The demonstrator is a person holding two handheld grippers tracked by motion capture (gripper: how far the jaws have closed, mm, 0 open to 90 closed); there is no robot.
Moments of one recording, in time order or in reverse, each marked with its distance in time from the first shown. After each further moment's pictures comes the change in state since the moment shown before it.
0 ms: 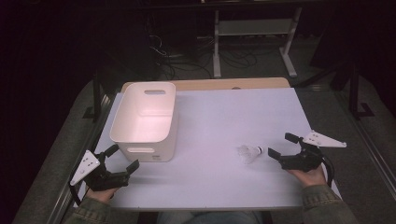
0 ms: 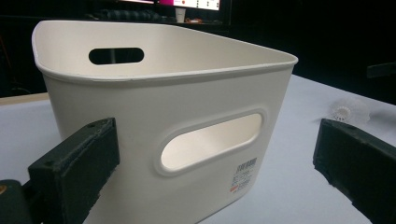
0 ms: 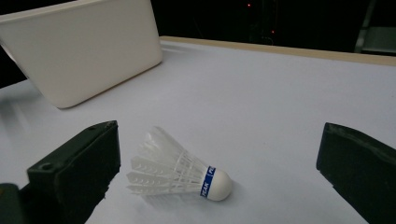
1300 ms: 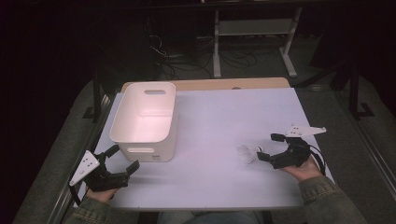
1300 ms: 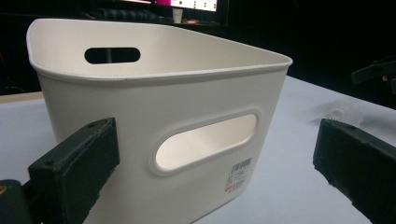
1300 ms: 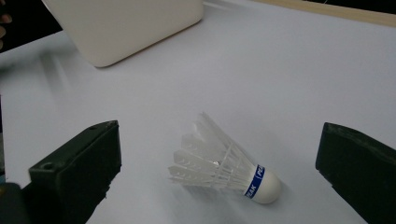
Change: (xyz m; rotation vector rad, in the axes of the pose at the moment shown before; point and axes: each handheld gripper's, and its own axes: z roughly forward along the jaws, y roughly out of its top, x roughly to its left) left arm -0.001 0.000 0.000 -0.010 -0.015 -0.021; right arm 0.014 0.024 0.027 0.226 0.151 -0.061
